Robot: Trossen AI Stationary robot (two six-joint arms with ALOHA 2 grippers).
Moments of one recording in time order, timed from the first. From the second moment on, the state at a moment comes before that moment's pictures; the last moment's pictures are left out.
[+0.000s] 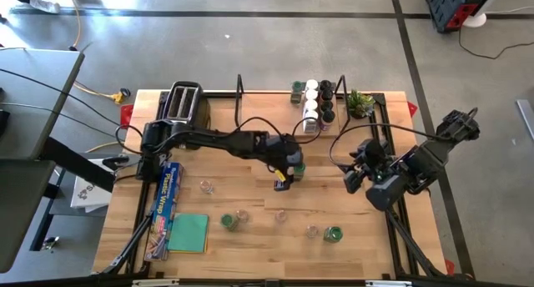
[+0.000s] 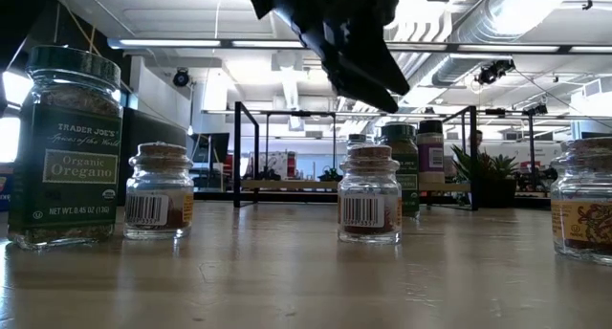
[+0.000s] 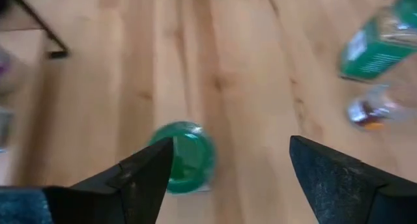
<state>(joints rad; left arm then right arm) 0.01 1.99 1.60 -0.38 0.08 0.08 0.66 1.25 1.42 -1.48 0.78 1.44</state>
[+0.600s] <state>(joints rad) 0.01 2.08 1.60 -0.34 -0.01 0.10 0.66 1.27 1.42 -1.47 0.78 1.44</state>
